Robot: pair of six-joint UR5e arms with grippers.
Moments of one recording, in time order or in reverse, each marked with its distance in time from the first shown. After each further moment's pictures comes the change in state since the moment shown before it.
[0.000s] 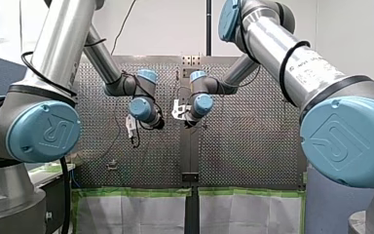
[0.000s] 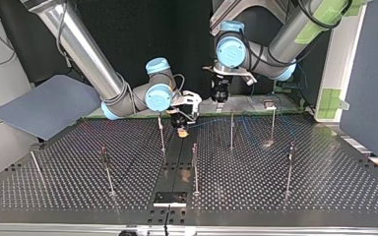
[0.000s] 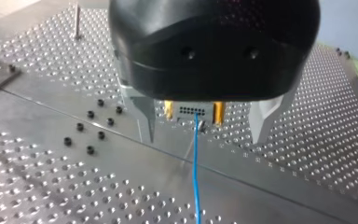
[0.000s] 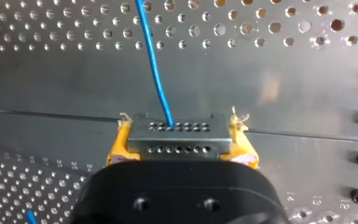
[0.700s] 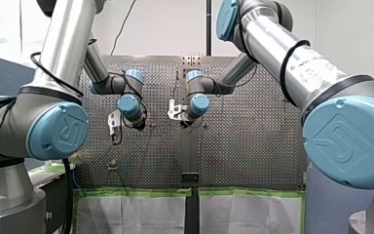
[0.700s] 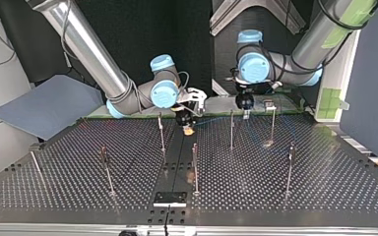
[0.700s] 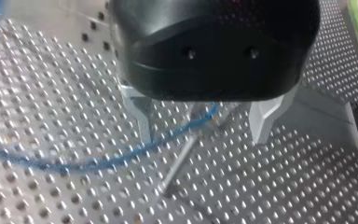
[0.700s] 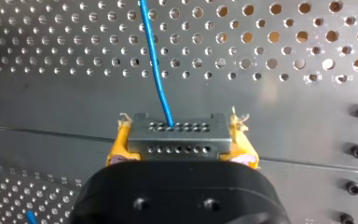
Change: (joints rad) left arm 0.162 0.026 0.008 -0.115 -0.021 0.071; right arm 0.028 0.000 0.000 -0.005 0.002 -0.015
